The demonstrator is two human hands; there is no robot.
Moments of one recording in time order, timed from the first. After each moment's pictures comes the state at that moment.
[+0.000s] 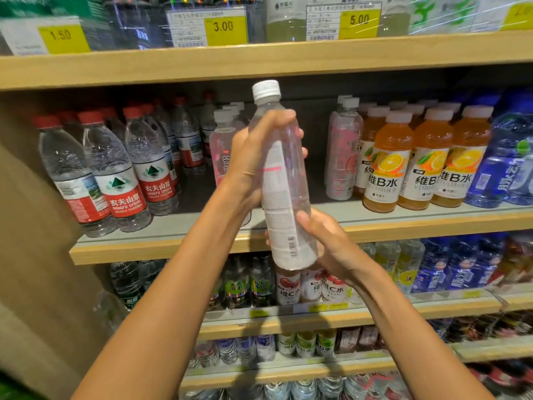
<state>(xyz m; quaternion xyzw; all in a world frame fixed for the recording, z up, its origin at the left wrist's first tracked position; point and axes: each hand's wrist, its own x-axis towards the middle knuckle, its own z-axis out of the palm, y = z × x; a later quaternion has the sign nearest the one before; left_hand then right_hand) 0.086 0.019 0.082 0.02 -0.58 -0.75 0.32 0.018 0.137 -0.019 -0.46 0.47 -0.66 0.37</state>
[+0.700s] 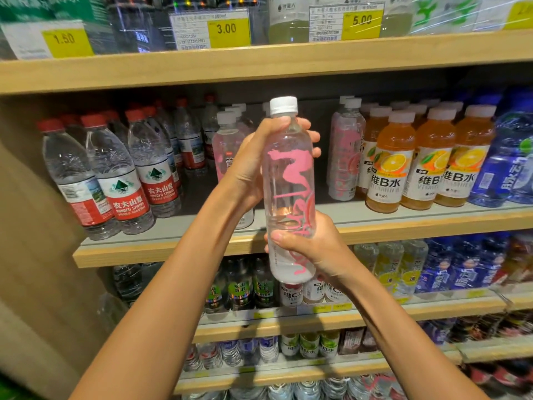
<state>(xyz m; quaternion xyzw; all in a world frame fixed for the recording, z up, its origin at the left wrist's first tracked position) 0.084 0.003 0.077 -0.05 -0.62 -0.75 0.23 0.031 0.124 -0.022 -0.46 0.55 -0.65 0.24</state>
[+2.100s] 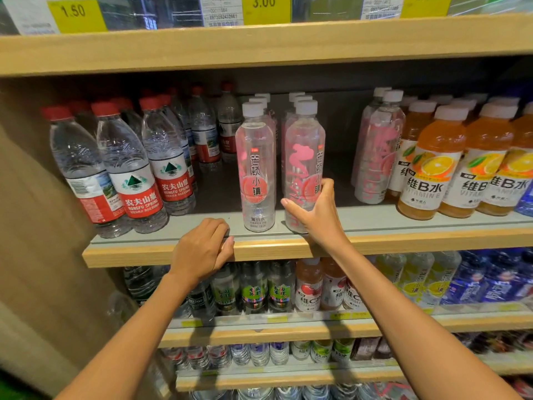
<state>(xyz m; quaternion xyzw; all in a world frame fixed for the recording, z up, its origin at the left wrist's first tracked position) 0.159 -0.134 -0.092 0.10 -0.91 0.15 0.37 -0.036 0.018 -0.059 -0.39 0.70 -0.60 0.00</state>
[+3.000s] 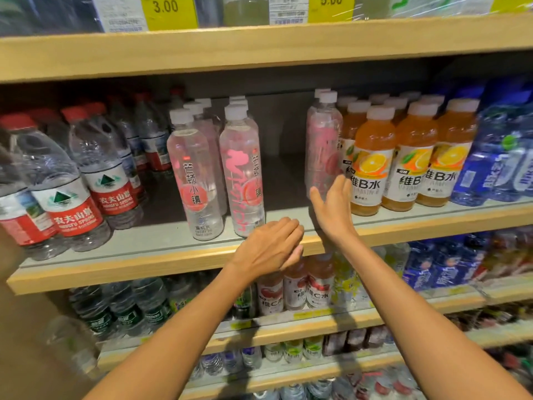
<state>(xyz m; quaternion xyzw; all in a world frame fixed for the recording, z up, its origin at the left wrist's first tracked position) 0.012 -0.007 -0.078 -0.10 -0.94 0.18 0.28 -0.115 0.088 -0.053 -0.26 0.84 -0.47 -0.12</state>
